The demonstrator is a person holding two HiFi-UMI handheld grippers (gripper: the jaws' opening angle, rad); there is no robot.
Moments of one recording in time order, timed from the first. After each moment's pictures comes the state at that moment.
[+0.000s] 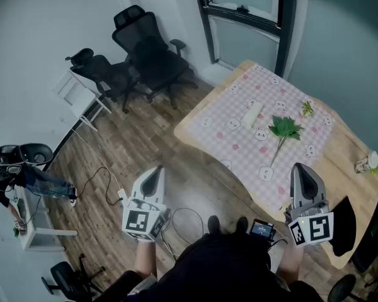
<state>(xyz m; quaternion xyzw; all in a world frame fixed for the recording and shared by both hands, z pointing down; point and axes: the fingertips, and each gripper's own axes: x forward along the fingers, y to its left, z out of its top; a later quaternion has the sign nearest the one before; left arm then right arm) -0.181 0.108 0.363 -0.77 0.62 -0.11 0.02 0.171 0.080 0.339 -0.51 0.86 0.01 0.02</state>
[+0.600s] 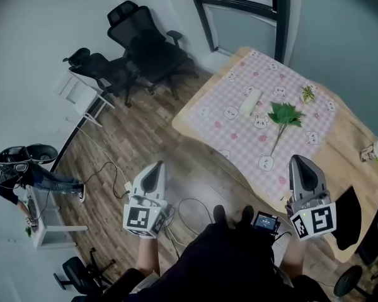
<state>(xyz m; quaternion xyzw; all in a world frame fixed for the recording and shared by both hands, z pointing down) -0.143 0.102 0.372 -0.77 0.62 -0.13 0.01 0.198 0.065 0.358 -0.48 0.87 -0.02 0.03</state>
